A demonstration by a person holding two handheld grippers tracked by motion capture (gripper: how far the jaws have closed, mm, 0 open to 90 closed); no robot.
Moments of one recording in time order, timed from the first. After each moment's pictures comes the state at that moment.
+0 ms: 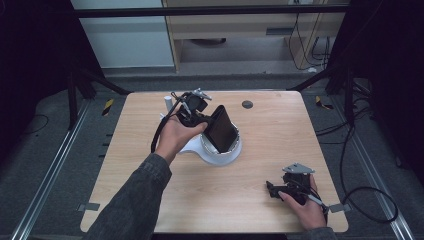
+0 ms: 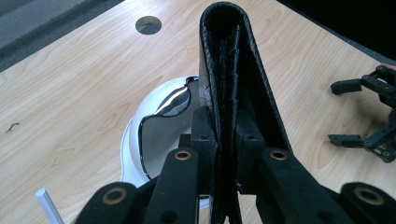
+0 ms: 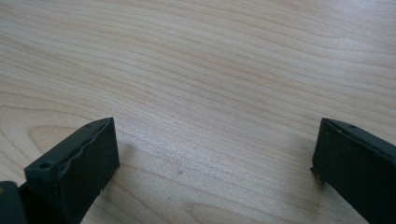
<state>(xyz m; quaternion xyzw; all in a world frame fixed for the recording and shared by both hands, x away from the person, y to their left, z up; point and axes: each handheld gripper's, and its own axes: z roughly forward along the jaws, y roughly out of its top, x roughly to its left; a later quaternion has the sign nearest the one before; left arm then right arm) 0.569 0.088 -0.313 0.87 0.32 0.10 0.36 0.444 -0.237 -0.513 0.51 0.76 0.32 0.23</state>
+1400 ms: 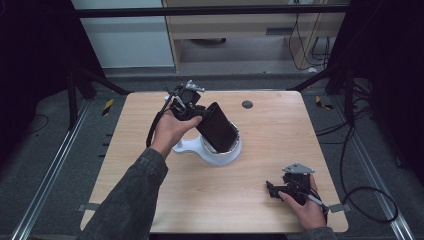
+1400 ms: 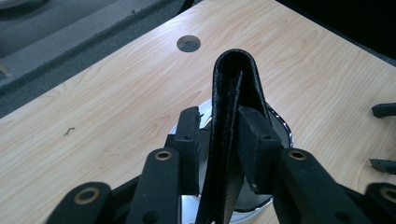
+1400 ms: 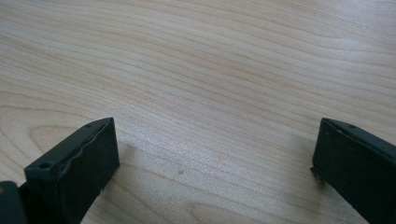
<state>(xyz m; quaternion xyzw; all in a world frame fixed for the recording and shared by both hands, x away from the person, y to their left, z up) 0.577 0.104 -0.302 0.85 0.35 0.16 0.37 0.444 -0.236 -0.513 0.51 0.76 0.32 0.23</state>
